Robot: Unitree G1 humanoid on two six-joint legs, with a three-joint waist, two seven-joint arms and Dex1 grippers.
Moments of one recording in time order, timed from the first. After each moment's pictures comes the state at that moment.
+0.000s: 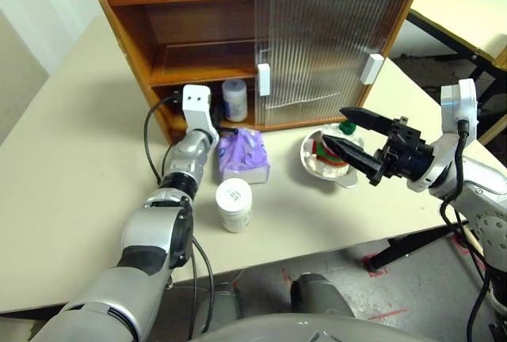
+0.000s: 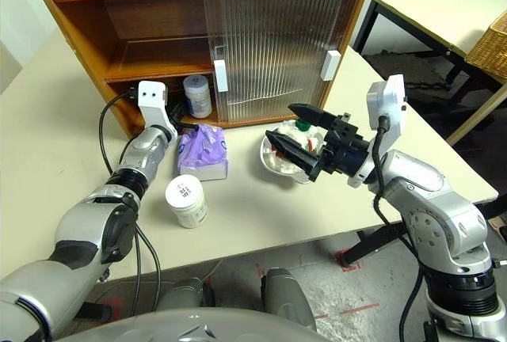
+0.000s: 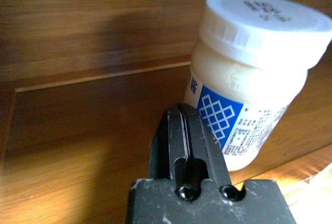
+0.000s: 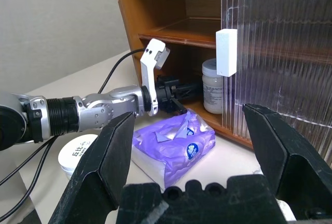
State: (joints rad) left arm -0.86 0.17 0.15 1.20 -0.08 -0.24 -0.25; right arm -0.14 -0.58 -0.17 -0.52 0.77 0.56 0.68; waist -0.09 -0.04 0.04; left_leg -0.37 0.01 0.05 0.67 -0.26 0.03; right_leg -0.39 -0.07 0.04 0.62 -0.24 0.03
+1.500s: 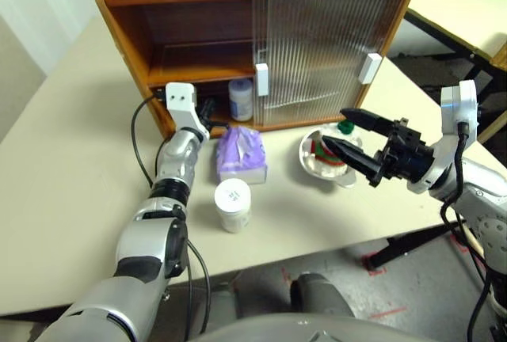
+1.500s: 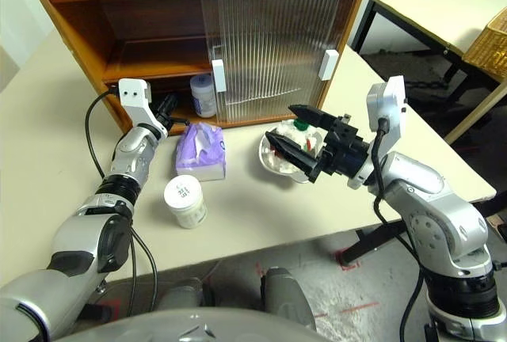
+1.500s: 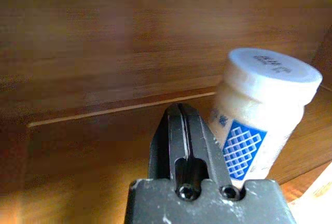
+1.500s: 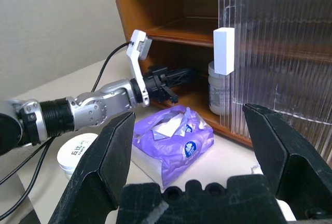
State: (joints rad) left arm -0.75 0.19 0.21 0.97 -0.15 -0.27 -0.36; right arm -0.14 -0.58 -0.17 -0.53 0.77 0.56 0.67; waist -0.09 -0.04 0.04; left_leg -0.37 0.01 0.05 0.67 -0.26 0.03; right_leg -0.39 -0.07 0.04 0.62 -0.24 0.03
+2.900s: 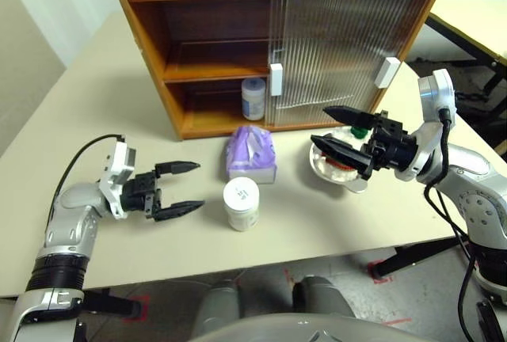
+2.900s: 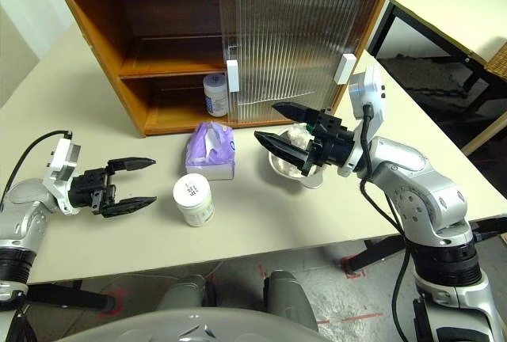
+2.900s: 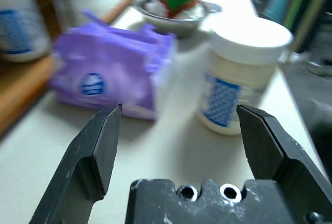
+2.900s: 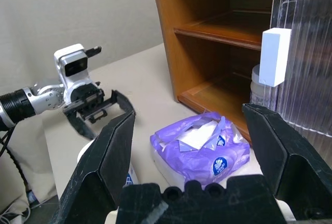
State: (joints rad) left arm -0.17 0.68 0.09 0.31 -0.46 -0.09 -1.53; right arm -0.27 -0.57 -0.09 -0.39 0.75 0.56 0.81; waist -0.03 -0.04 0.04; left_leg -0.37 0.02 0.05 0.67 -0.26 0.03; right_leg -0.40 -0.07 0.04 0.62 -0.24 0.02
